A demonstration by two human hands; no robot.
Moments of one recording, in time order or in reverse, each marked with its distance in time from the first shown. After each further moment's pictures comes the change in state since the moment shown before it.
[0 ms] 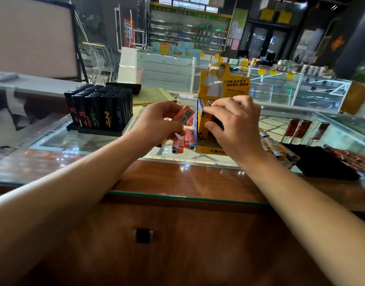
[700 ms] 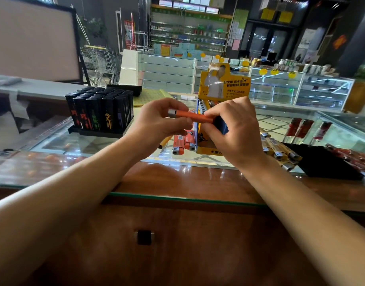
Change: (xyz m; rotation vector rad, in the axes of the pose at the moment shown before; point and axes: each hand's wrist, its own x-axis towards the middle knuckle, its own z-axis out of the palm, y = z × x) left_hand -0.005 0.003 0.000 -0.235 -0.001 0.102; right_hand -0.004 -0.017 -0.017 0.277 0.109 -0.052
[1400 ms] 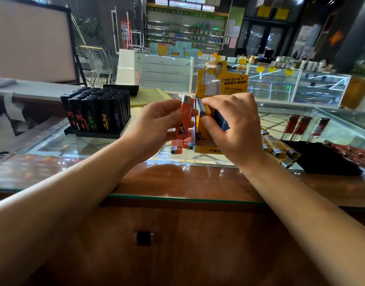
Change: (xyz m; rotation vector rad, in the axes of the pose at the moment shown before) left_hand -0.004 0.000 0.004 -0.106 -0.114 -0.083; right_hand 0.000 0.003 0.000 -0.069 0.032 0.009
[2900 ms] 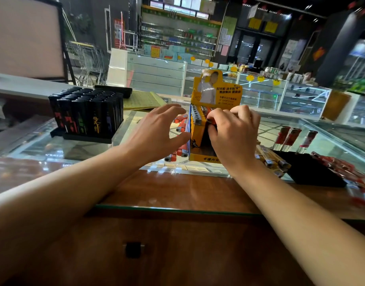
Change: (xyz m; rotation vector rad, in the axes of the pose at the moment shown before) left_hand 0.018 -0.010 -0.006 1.154 0.077 0.356; right_hand 0.001 0.015 0.019 -0.508 0.015 0.054
